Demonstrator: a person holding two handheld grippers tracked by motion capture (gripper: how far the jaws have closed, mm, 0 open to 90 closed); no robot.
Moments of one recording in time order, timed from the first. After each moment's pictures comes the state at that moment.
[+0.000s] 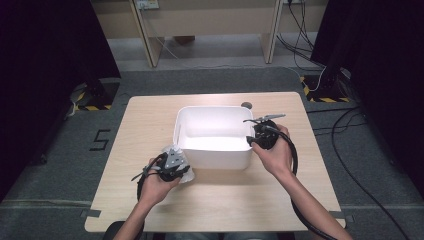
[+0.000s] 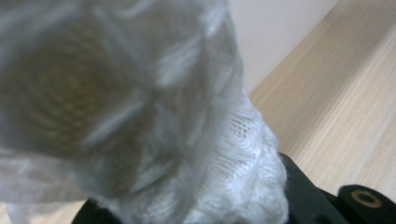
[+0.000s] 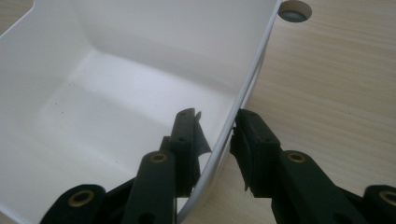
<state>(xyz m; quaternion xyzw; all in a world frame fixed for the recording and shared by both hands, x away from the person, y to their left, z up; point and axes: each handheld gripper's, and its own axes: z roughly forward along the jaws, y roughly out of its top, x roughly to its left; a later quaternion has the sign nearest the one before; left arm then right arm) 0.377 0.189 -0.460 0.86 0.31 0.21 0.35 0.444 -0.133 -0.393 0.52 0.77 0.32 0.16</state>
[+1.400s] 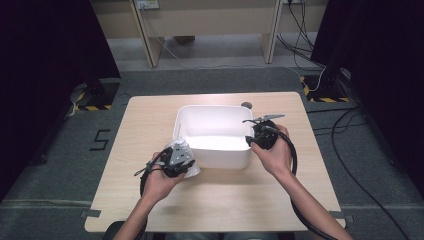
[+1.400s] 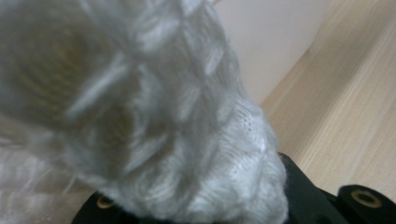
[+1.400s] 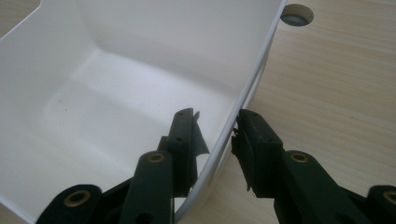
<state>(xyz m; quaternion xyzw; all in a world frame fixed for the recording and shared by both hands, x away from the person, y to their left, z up) 0.378 0.174 -0.437 0.86 0.28 0.23 0.36 0.444 -0.131 -0.393 0.51 0.78 0.33 0.16</state>
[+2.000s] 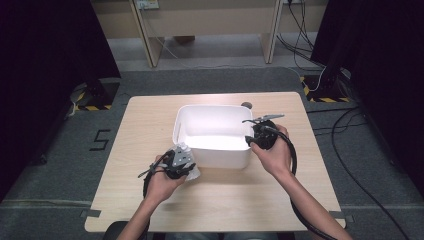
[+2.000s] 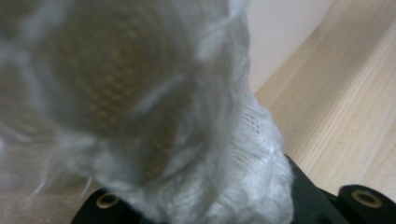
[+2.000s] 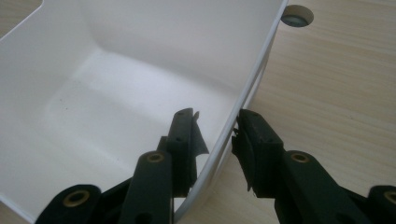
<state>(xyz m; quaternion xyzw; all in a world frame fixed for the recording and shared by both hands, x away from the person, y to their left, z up) 0.383 0.172 -0.461 0.86 0.30 0.21 0.34 0.444 -0.130 -0.393 0.51 0.77 0.33 0.16</state>
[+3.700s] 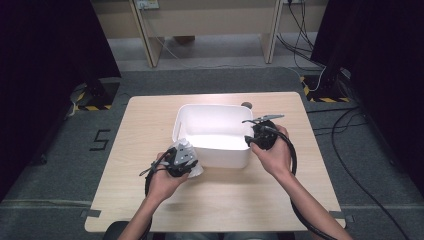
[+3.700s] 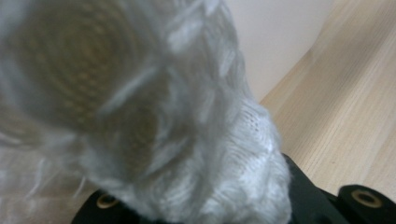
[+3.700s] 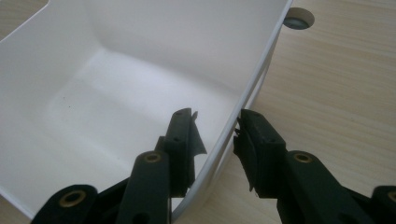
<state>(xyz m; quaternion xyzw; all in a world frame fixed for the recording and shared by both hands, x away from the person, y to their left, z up) 0.383 0.164 -0.450 0.86 0.29 0.23 0.36 0.443 -0.130 -0.394 0.51 0.78 0.33 0.17</state>
